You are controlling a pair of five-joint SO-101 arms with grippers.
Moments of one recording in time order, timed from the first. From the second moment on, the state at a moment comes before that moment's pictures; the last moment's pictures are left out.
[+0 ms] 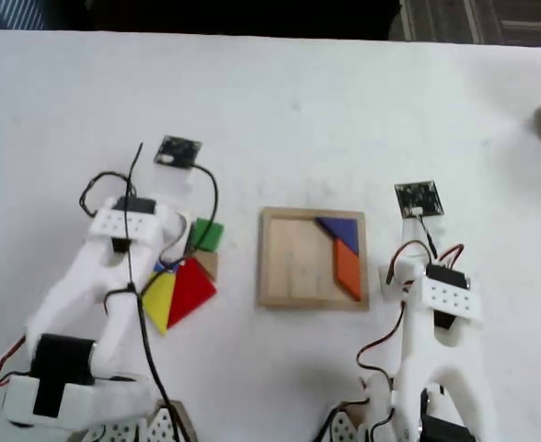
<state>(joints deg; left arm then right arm) 1.1 -6.1 41.8 52.4 -6.3 13.3 -30.8 65.3 41.7 25.0</state>
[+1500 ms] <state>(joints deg) -9.1 9.5 29.2 62.5 -6.8 13.3 -30.8 65.3 41.7 25.0</state>
